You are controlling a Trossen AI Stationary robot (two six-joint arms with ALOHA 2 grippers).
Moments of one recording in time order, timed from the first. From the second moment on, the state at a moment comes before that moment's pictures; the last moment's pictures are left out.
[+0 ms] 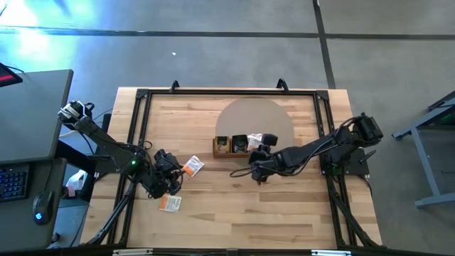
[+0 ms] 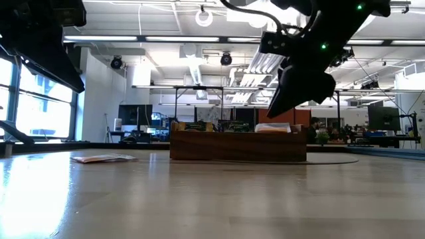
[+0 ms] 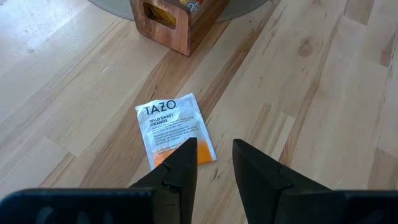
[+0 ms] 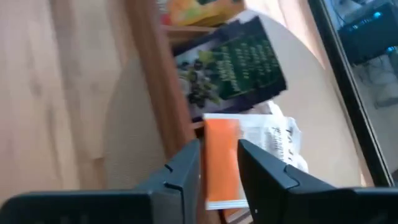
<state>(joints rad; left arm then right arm) -0.67 1.13 0.67 -0.63 -0.67 -1.08 0.25 1.64 0.96 -0.46 0.69 0.24</state>
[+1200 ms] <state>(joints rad) -0.67 1.13 0.67 -0.63 -0.67 -1.08 0.19 1.64 0.93 -0.32 0.63 0.22</state>
